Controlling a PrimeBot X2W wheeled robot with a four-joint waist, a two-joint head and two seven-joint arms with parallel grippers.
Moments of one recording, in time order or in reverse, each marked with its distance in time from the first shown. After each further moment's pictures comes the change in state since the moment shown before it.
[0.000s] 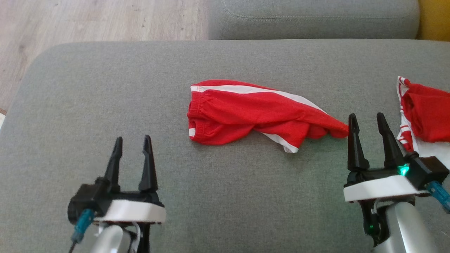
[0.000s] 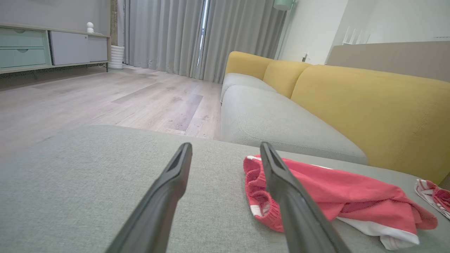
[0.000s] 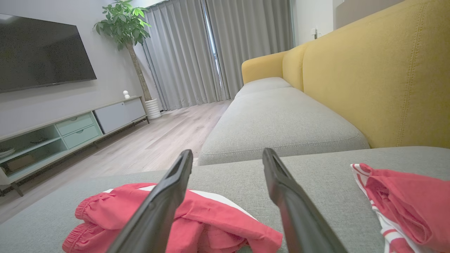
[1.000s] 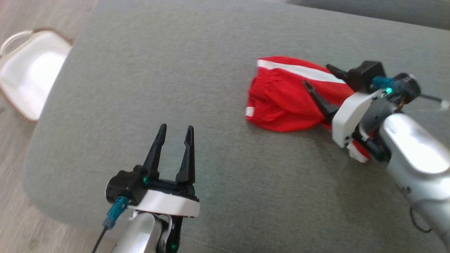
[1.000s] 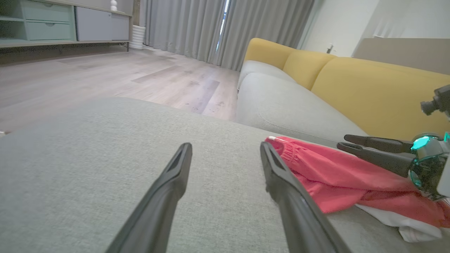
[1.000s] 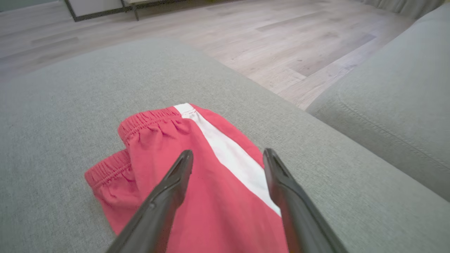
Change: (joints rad) left arm -0.058 -0.137 -0.042 0.040 0.075 -0.118 0.000; right arm -0.587 -0.363 0.678 0.337 0.231 0.000 0.341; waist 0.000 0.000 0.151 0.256
